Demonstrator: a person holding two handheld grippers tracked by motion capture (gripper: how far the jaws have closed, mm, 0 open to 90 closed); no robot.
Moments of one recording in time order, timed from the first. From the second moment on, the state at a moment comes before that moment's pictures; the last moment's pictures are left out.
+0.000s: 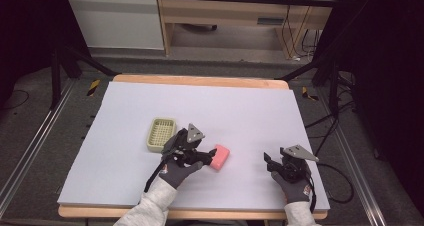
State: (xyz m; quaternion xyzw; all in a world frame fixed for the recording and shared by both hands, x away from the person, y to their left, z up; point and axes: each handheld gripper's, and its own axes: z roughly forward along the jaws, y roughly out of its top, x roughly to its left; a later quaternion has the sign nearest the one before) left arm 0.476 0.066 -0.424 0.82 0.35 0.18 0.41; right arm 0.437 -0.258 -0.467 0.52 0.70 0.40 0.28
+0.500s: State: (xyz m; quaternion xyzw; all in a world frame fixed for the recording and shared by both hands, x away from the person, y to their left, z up) left arm 0.477 0.049 -0.430 0.84 0.34 0.16 0.40; right arm 0.437 -0.259 -0.467 0.52 0.70 0.40 0.29
